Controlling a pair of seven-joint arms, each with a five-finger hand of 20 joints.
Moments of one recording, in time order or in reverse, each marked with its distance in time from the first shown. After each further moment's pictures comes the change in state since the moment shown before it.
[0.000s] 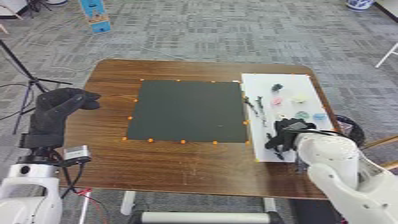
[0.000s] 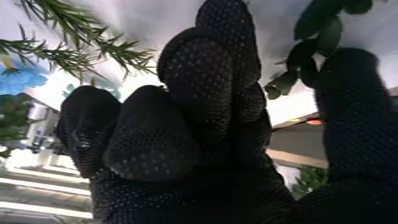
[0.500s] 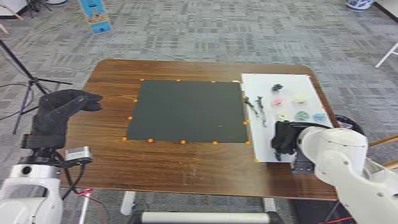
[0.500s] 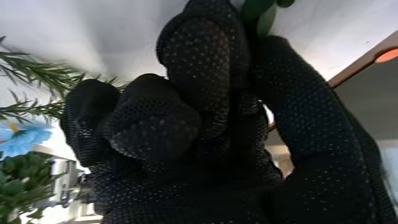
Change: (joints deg) left arm 0.1 -0.3 0.1 -0.1 0.1 -0.8 -0.5; right arm -1.3 -3.6 5.9 0.4 15.1 -0.8 5.5
